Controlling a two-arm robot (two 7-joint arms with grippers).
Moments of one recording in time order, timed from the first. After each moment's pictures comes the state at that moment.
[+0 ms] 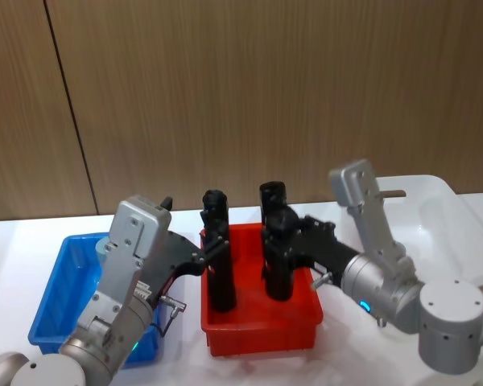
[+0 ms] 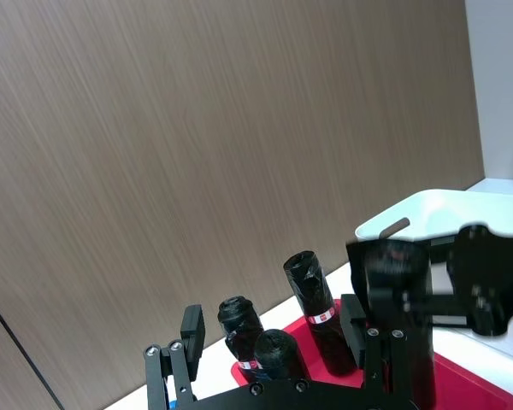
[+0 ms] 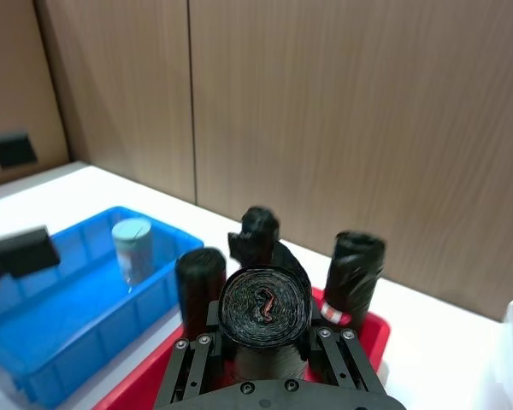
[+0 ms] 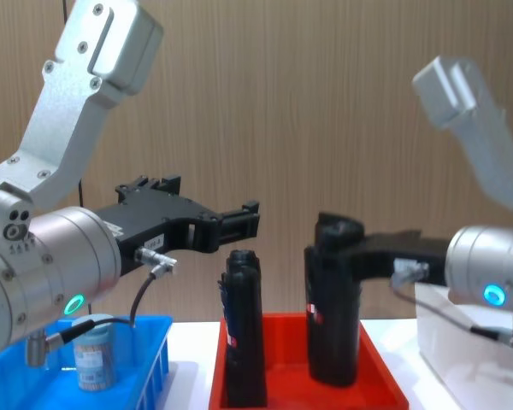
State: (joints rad) left arm -0.24 0.38 0.45 -1.63 -0.20 0.01 -0.01; right arm 0.36 0.13 -0.33 -1.36 0.12 0.21 0.33
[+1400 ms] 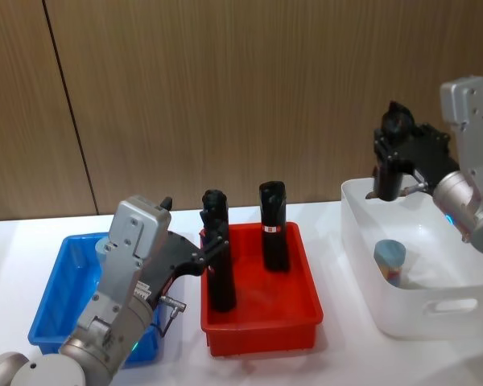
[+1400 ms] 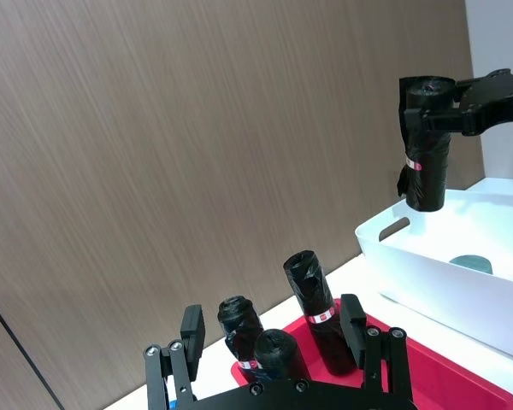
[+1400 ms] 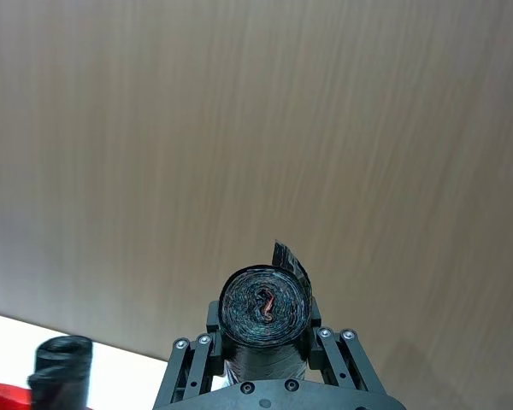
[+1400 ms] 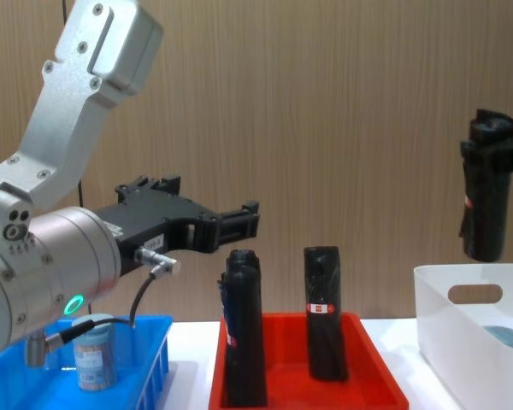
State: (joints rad) left arm -0.24 0.38 0.45 -1.63 -0.20 0.01 -0.01; right arm 0.54 0.21 -0.17 -1.21 0.06 0.06 0.15
